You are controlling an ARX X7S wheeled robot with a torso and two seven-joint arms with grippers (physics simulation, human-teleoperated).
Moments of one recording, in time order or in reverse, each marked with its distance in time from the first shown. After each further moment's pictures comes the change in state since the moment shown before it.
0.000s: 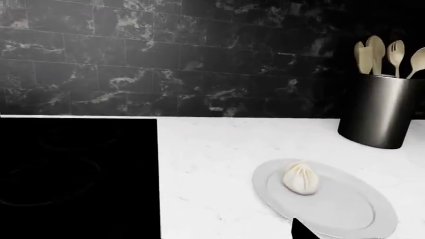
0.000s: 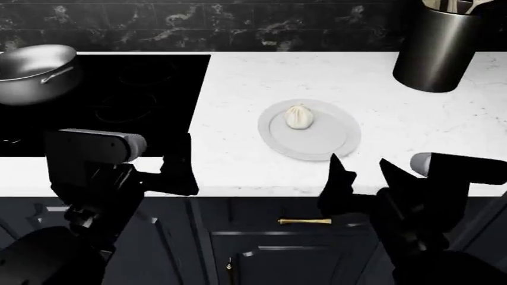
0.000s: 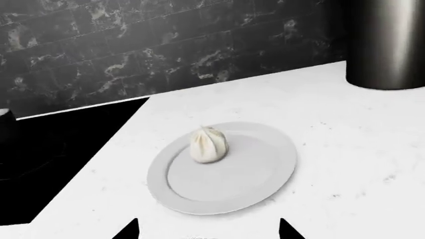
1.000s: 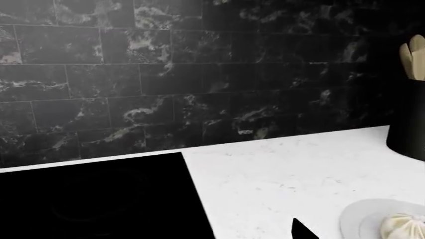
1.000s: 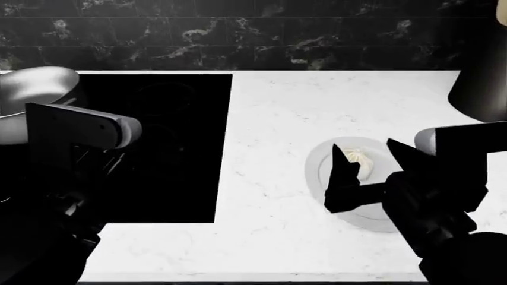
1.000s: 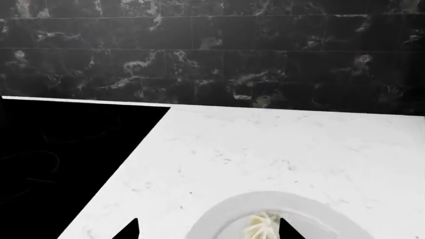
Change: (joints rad) left arm -0.163 -0.052 -0.063 0.034 -0.210 -0.178 -0.085; right arm 0.237 0.149 0.013 0.032 0.410 0.206 0.250
